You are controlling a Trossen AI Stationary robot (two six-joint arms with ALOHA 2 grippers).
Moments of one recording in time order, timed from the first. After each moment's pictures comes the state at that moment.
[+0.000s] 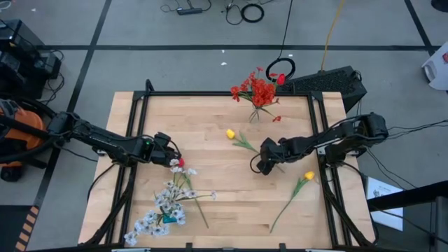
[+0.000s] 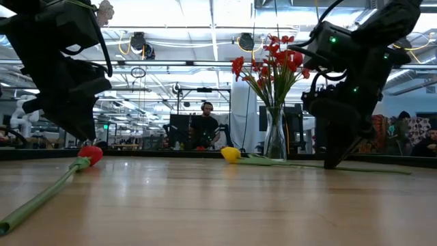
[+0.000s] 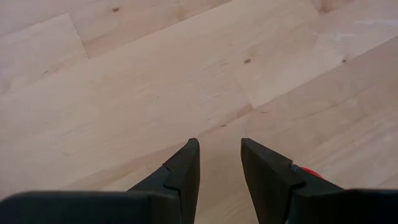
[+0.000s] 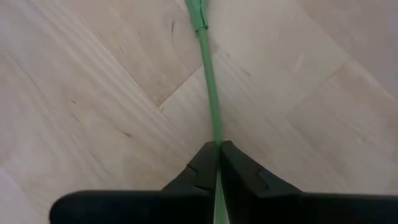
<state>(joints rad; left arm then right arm) -0.20 1.10 0.48 -0.68 -0.48 -1.25 0.06 1.52 0.61 -0.30 0.19 0.80</state>
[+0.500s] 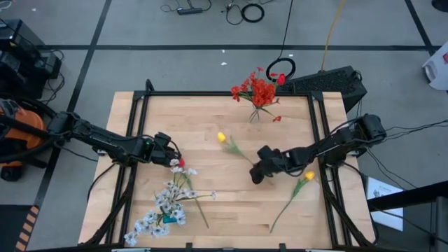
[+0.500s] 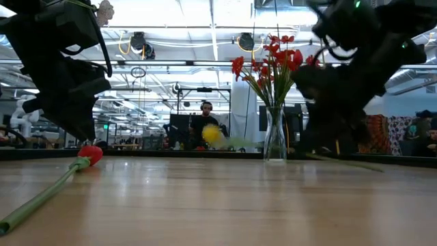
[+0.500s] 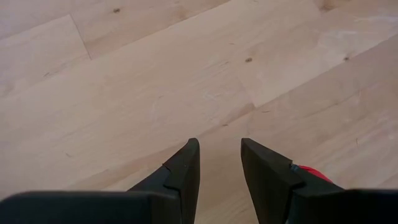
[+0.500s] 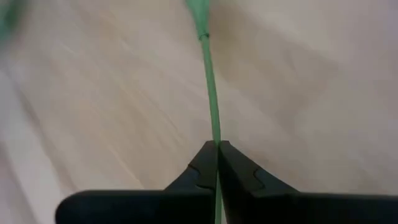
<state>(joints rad) -0.20 1.10 0.48 -0.69 -0.48 -1.24 0.24 1.53 0.61 -0.01 0.33 1.07</state>
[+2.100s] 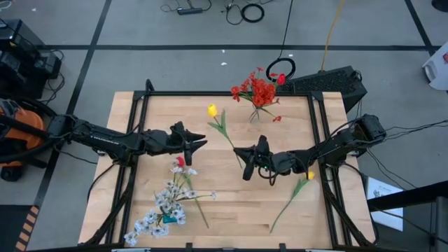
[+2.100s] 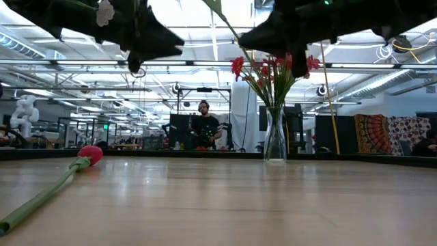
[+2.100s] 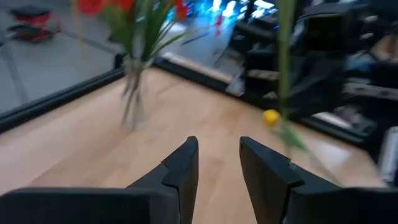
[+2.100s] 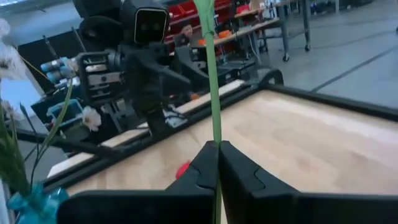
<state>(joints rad) -0.08 1.10 0.48 0.44 -0.31 -0.32 0.29 1.54 0.65 0.82 0.68 0.41</state>
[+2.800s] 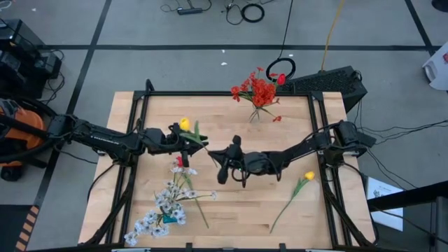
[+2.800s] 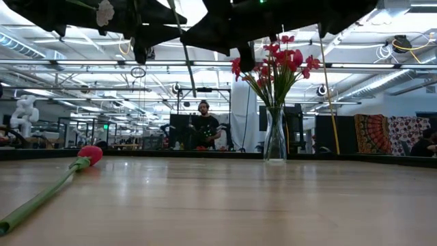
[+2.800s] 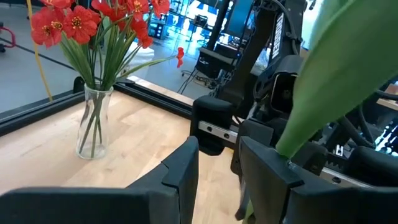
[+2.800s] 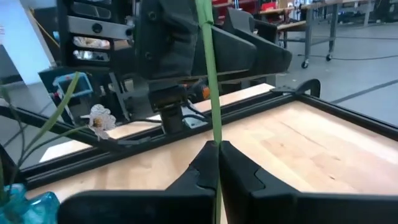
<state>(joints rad) -0.08 1.10 0.48 0.58 -0.21 -0.33 0.22 1.84 1.02 0.73 0.54 0.27</state>
